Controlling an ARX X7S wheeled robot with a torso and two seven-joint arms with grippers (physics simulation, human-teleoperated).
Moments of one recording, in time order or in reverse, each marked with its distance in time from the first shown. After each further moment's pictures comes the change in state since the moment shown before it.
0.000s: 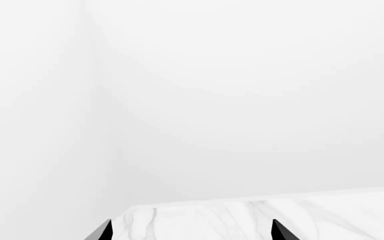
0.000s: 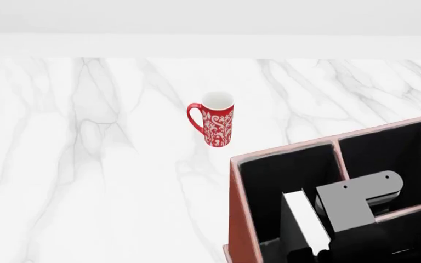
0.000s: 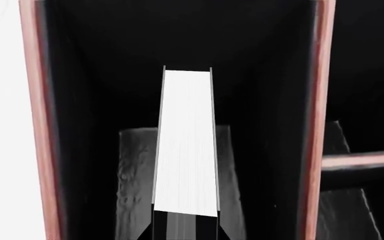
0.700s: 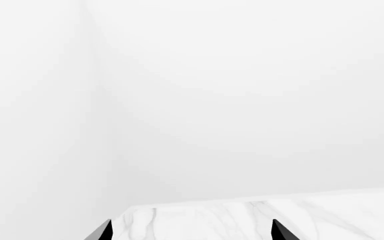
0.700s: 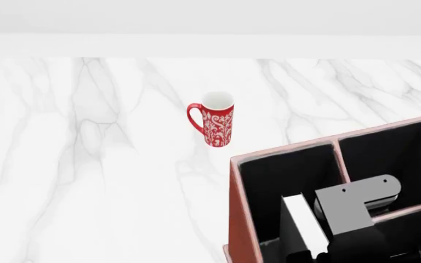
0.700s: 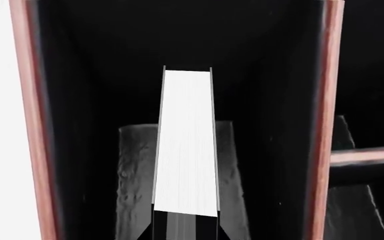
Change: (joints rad) left arm 0.003 -0.004 0.001 -0.002 -0.001 0.007 -0.003; right arm -0.014 -0.010 -0.004 0.015 -0.007 -0.008 -0.006
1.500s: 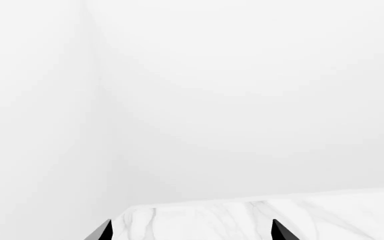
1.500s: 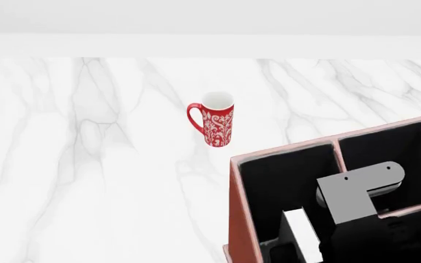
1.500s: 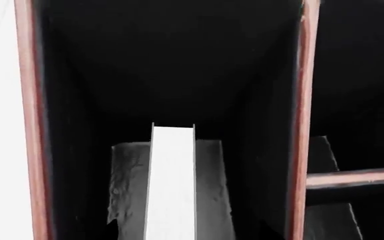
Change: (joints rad) left arm 0.002 -0.004 0.003 -0.002 -0.003 0.006 -0.003; right arm 0.020 -0.003 0.024 -0.004 -0.041 0.012 -0.007
